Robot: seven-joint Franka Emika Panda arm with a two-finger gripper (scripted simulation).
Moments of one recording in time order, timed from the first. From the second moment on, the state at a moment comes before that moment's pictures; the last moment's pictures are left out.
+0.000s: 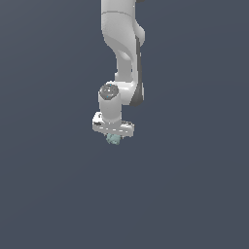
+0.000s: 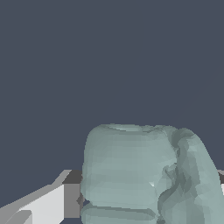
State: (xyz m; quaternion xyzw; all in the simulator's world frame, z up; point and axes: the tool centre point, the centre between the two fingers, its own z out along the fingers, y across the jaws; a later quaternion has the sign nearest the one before) arm -0.066 -0.055 0.047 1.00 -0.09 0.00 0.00
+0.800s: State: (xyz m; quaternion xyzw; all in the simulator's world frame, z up) arm -0.042 0.022 0.156 1.00 -0.09 0.00 0.00
